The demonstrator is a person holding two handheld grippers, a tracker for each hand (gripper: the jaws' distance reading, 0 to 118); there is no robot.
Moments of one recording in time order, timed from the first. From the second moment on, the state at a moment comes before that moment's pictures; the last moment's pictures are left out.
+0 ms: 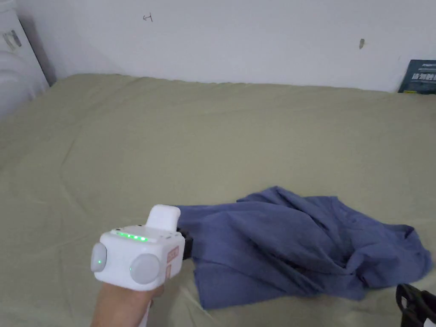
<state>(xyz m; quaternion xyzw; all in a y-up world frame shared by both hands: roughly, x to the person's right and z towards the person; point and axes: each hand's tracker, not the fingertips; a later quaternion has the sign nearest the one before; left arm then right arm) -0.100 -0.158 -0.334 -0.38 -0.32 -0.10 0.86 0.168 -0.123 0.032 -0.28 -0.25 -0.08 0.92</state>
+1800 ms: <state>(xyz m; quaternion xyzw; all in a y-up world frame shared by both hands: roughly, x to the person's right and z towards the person) -0.012 -0.146 -0.411 -0.44 -0.32 -0.06 0.84 0.443 -0.240 -0.074 -0.43 -0.30 -0.20 0.82</state>
